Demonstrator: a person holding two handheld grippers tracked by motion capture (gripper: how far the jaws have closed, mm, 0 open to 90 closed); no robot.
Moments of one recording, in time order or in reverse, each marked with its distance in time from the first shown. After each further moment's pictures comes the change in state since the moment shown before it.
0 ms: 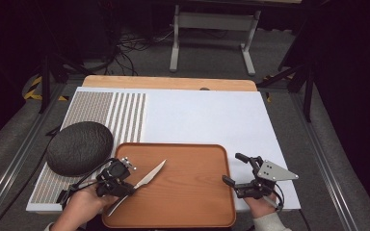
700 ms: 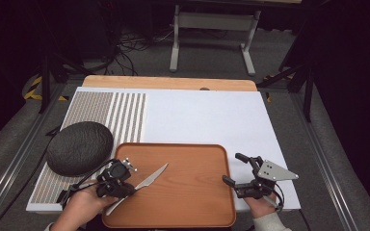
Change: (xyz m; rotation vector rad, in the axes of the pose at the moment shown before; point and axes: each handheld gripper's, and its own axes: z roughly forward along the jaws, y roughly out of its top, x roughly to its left) left arm -0.003 0.000 0.000 0.004 0.021 0.034; right arm -0.001 -0.001 0.000 -0.002 0.003 0.006
